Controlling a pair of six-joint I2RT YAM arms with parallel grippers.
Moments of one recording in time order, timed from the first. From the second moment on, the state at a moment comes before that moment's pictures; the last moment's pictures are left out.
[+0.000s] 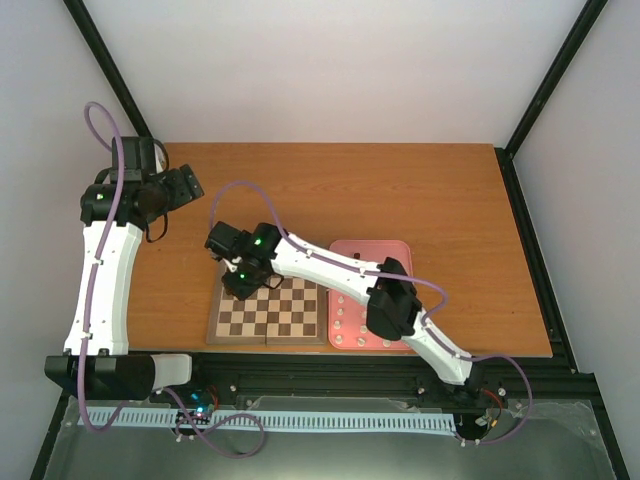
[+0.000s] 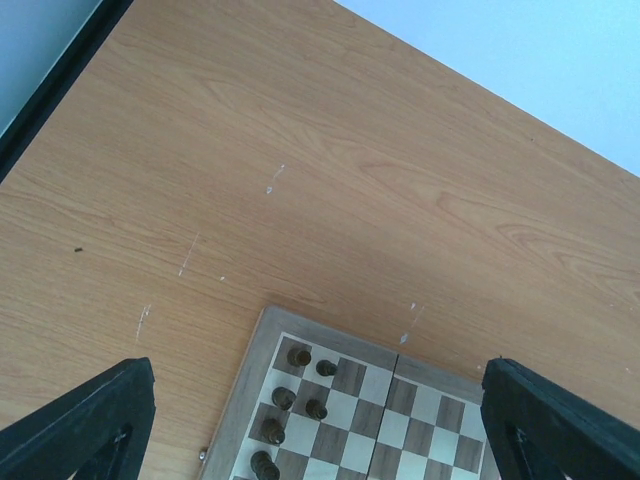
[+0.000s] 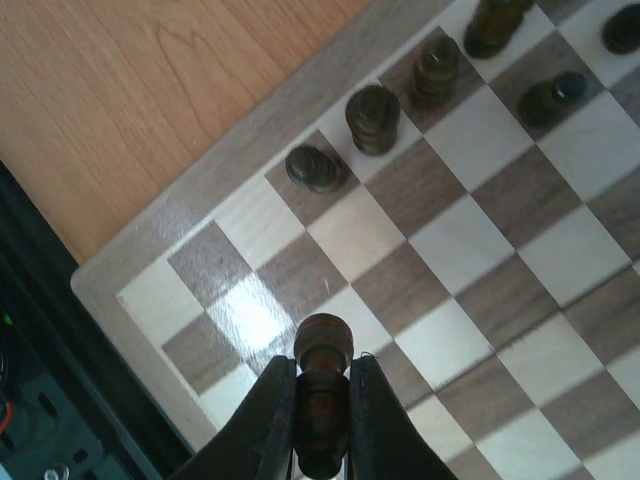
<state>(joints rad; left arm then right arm) 0.01 1.27 1.57 -1.11 -0.02 -0.47 1.16 2.32 2.27 -1.14 -0.07 0.31</state>
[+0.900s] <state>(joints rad) 0.01 1.25 1.55 -1.07 -0.01 -0.41 1.17 2.51 2.42 -1.08 -0.22 0.32</state>
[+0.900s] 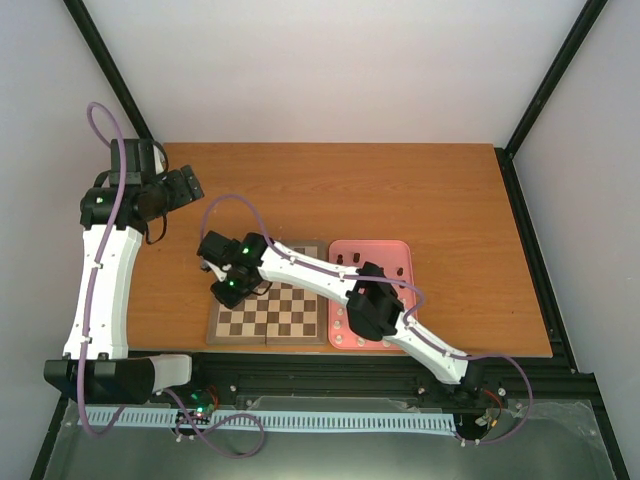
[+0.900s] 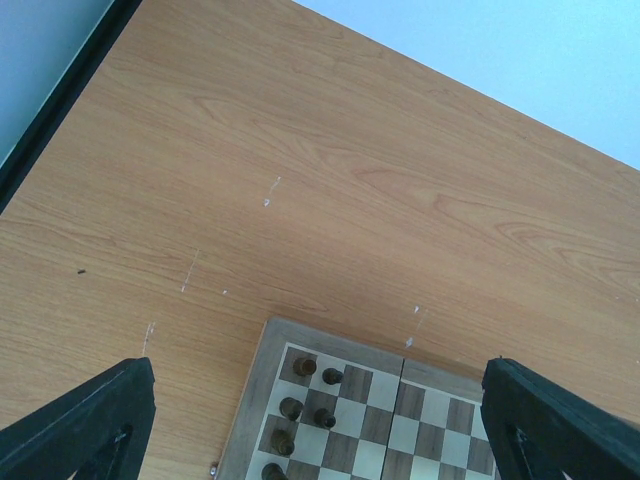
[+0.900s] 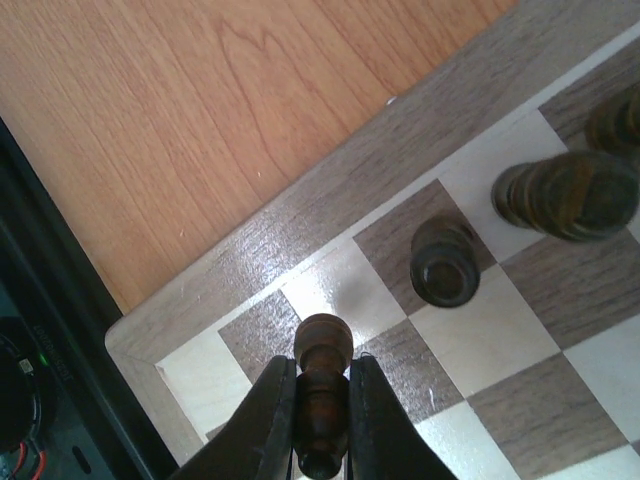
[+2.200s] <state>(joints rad) 0.01 1.24 1.53 -1.07 -0.01 -0.40 1.20 2.55 2.45 -1.07 -0.22 0.30</state>
